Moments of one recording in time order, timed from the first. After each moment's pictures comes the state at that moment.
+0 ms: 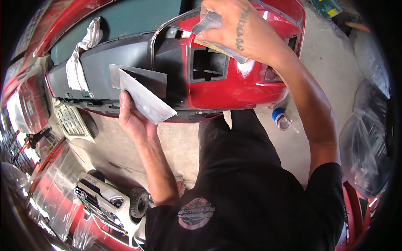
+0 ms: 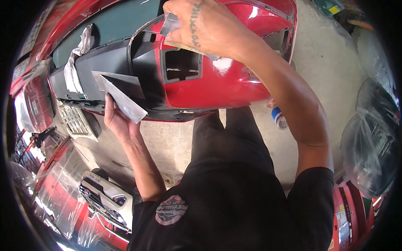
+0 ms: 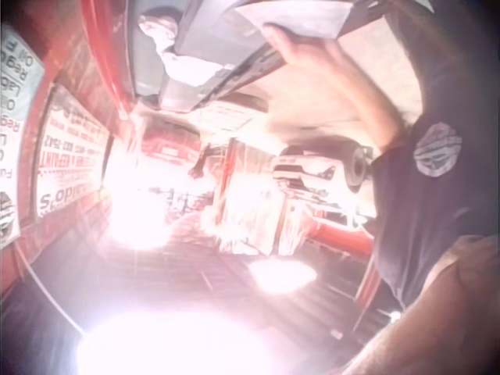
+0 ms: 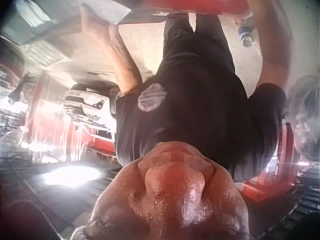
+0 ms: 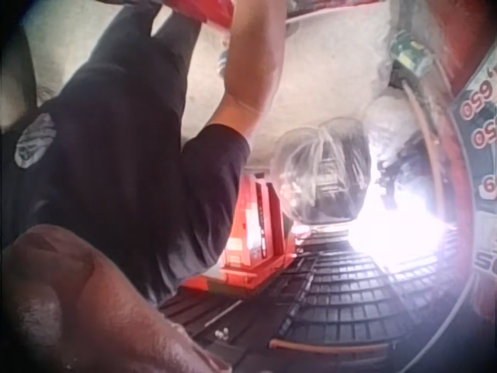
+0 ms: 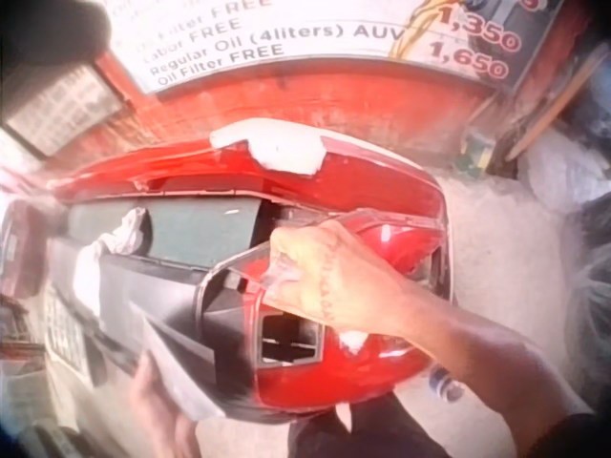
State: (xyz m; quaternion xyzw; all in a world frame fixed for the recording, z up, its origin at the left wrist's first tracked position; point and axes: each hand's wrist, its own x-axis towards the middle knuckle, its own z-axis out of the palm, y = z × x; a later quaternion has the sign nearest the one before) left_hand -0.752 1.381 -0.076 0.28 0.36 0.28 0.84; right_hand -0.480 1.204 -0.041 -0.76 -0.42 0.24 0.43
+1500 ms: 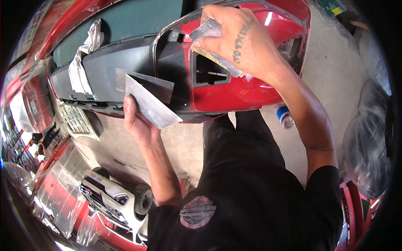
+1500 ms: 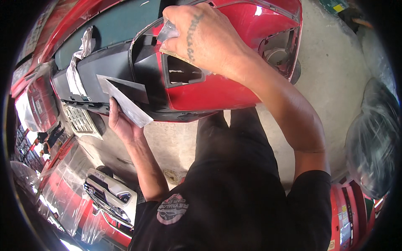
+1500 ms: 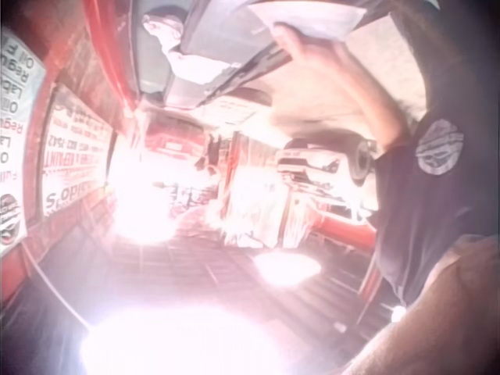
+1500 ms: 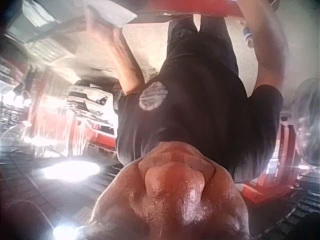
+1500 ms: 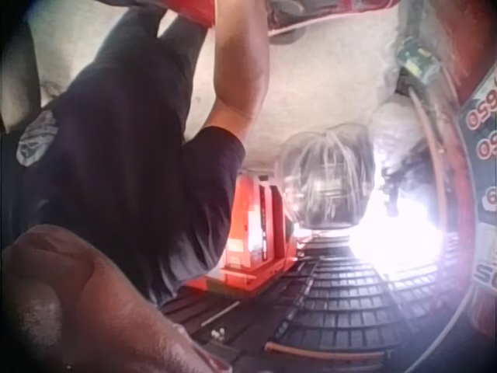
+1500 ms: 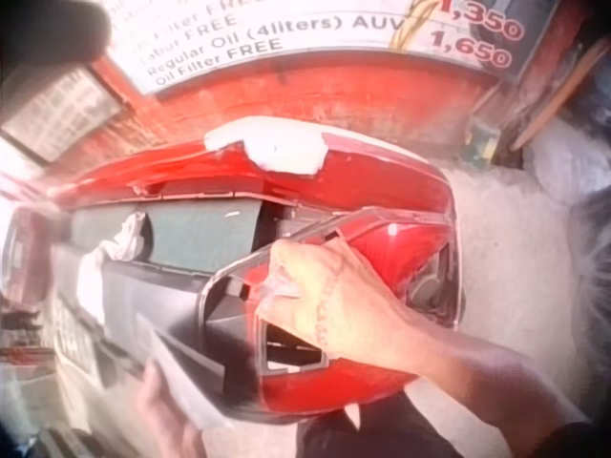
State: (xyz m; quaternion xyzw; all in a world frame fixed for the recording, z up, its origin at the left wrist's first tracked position) left_hand -0.757 1.385 -0.081 0.32 0.37 0.26 0.83; right_hand -0.490 1.215 -0.010 -0.79 -0.18 0.43 0.40
